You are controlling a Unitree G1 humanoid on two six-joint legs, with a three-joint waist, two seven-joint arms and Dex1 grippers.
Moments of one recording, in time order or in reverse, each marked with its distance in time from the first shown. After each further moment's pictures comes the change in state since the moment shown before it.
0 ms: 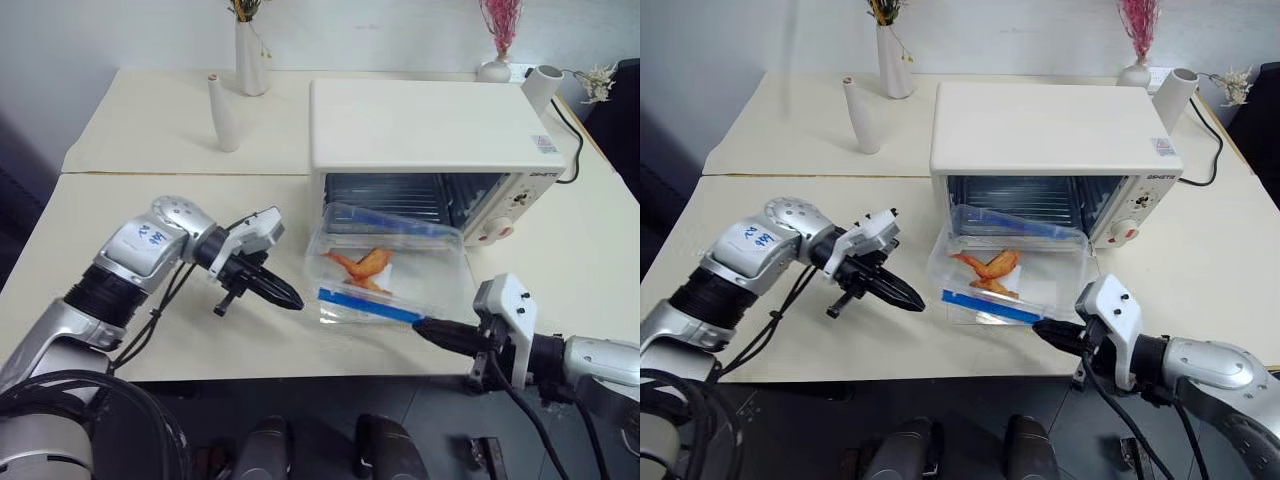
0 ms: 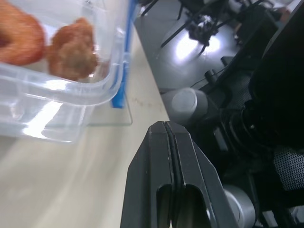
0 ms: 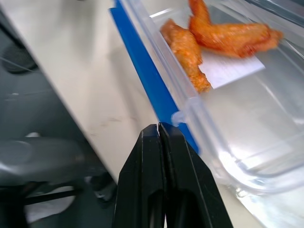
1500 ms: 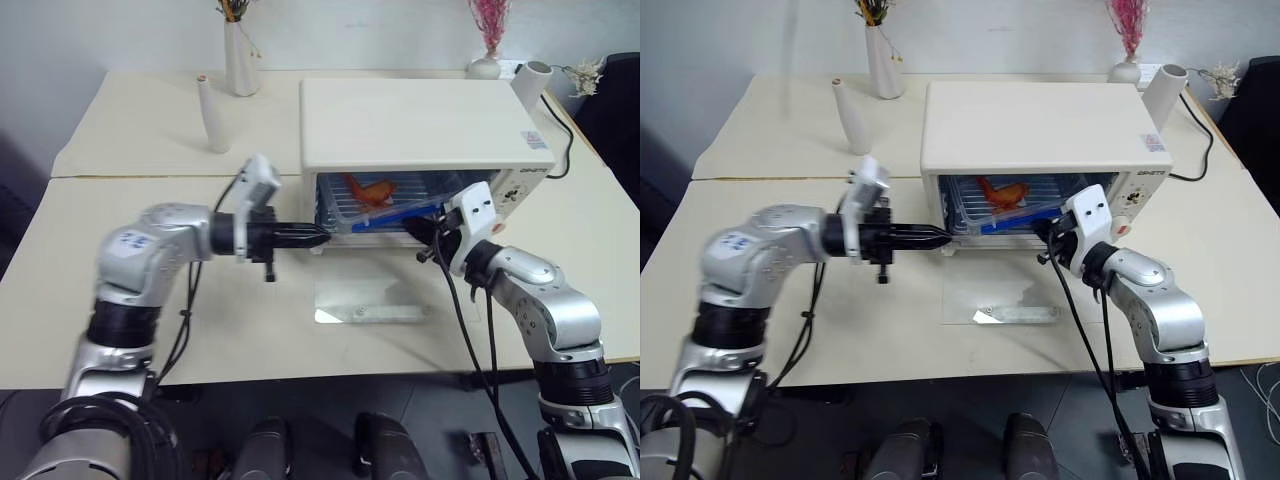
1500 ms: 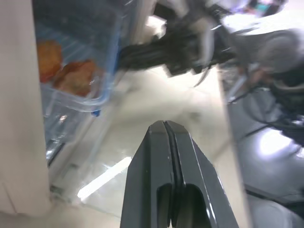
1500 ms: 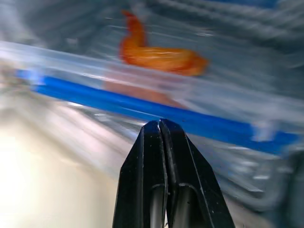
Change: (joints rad) left arm 0.152 -0.179 0.493 -0.304 -0.057 0.357 0.485; right arm -0.603 0.433 0.219 0.581 -0.408 -0.140 -0.036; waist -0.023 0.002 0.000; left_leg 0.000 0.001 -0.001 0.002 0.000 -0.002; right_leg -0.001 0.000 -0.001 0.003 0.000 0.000
